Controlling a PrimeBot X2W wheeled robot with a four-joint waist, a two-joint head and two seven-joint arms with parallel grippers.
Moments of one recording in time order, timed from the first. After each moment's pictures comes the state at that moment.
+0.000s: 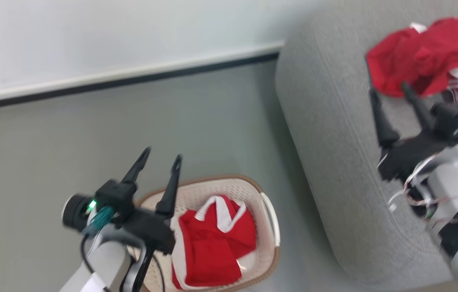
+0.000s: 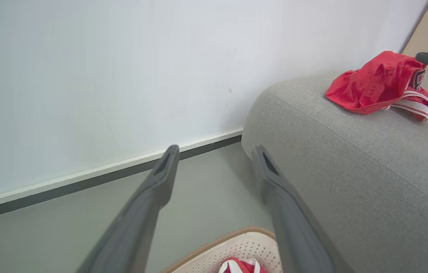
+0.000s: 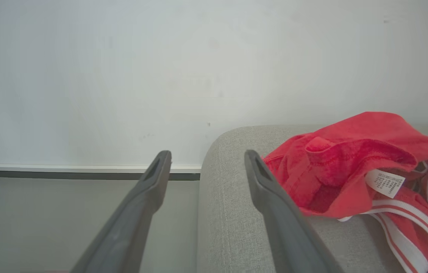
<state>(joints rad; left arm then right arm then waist) -0.45 0.25 -0.59 0.37 -0.54 0.11 -0.25 -0.76 -0.36 0.56 0.67 0.57 0.03 -0.26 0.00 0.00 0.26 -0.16</state>
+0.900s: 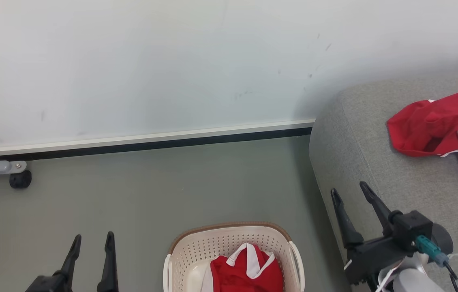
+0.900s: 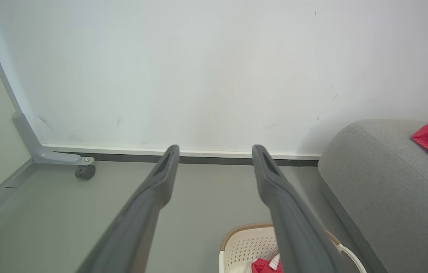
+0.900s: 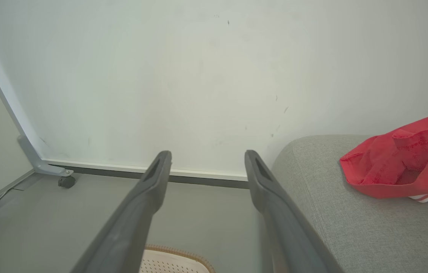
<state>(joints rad) 0.03 0.24 -0.23 0.16 -0.48 0.12 -0.25 -0.29 -0.30 0.54 0.30 0.47 -0.11 -0.26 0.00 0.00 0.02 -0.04</state>
